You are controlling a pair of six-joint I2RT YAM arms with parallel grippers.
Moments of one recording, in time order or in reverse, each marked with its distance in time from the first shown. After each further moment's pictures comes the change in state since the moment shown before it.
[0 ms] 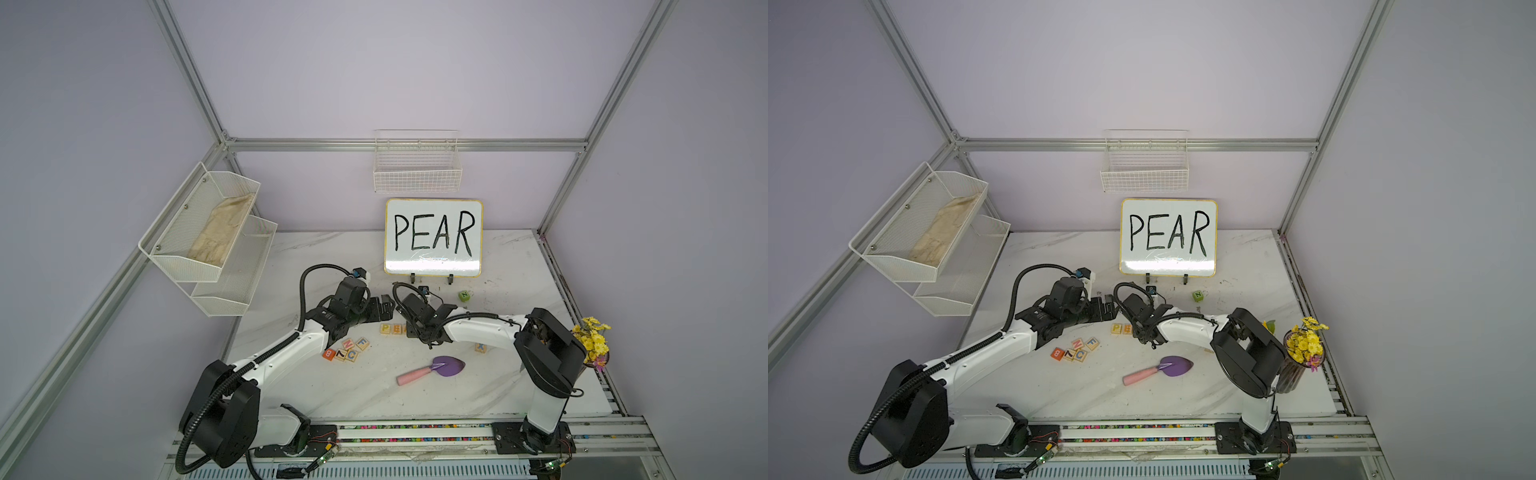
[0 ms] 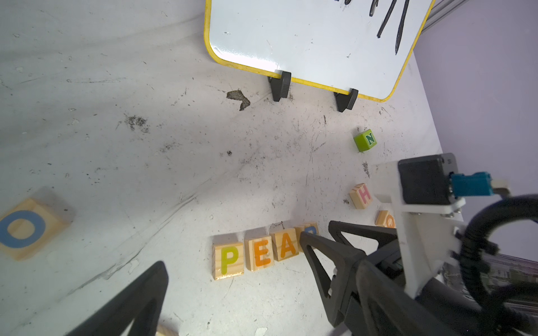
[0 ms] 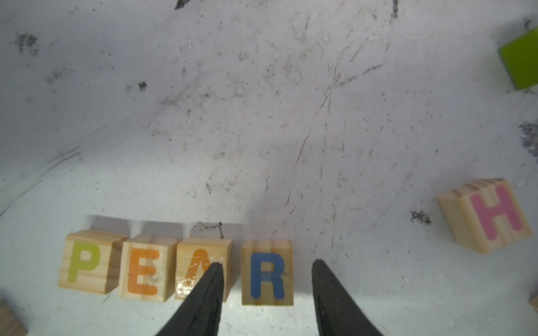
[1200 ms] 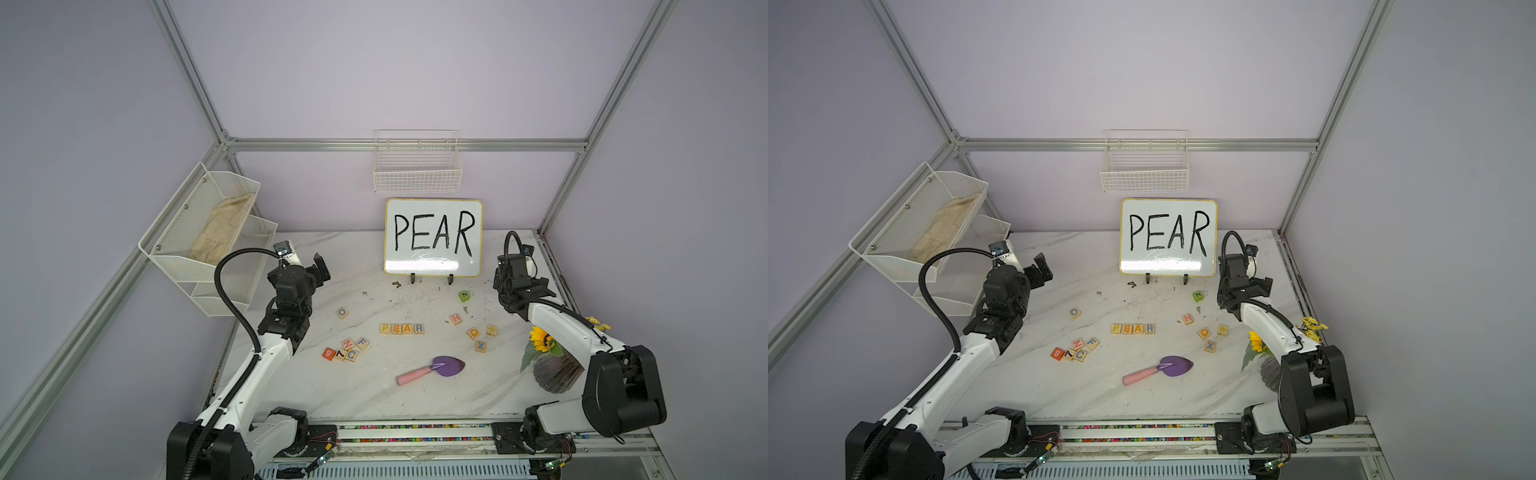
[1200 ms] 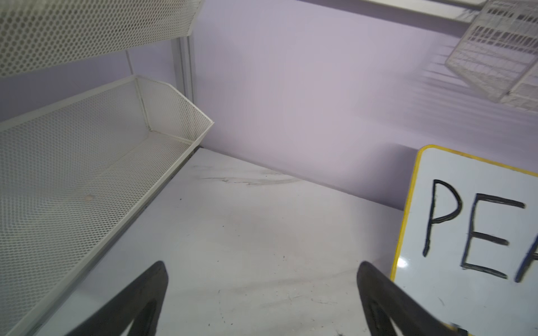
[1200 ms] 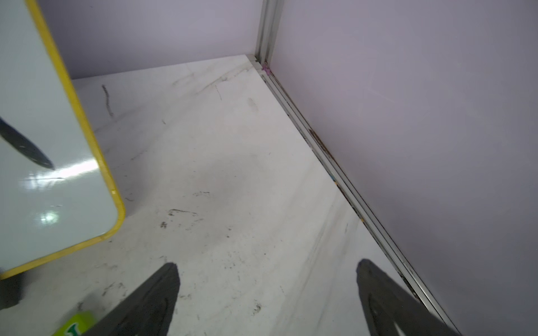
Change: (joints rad) left arm 0.383 -0.220 -0.077 0.330 -0.494 0.348; right arm -0.744 -0.404 -0.245 0.199 0.307 -0.490
